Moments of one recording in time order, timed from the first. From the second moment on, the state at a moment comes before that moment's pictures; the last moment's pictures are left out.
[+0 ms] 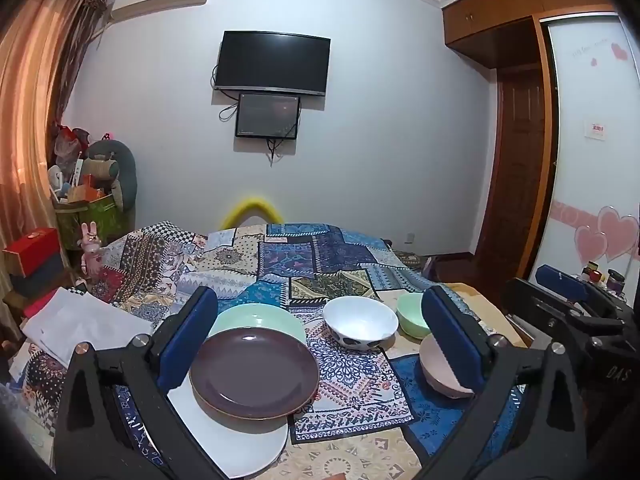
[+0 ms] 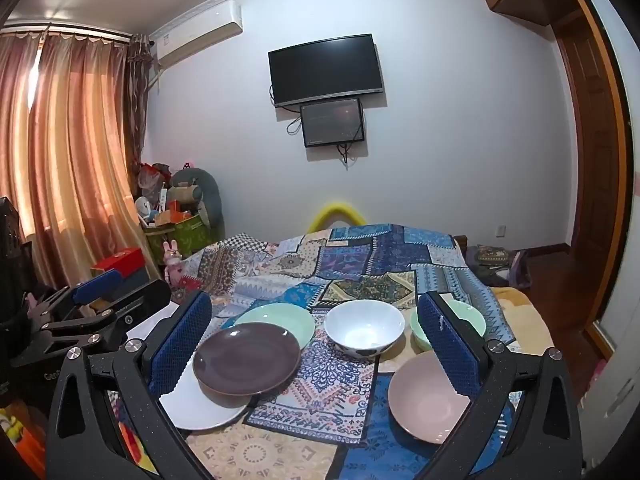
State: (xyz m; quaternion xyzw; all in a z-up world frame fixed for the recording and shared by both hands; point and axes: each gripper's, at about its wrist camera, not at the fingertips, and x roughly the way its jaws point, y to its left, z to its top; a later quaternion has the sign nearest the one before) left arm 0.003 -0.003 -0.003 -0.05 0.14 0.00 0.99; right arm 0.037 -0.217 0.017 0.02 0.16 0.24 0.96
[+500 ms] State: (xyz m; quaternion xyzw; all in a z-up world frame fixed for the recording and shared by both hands) left arm 0.001 -0.005 -0.005 -0.05 0.14 0.00 0.99; right arm 0.037 -0.219 0.016 0.03 0.17 0.24 0.96
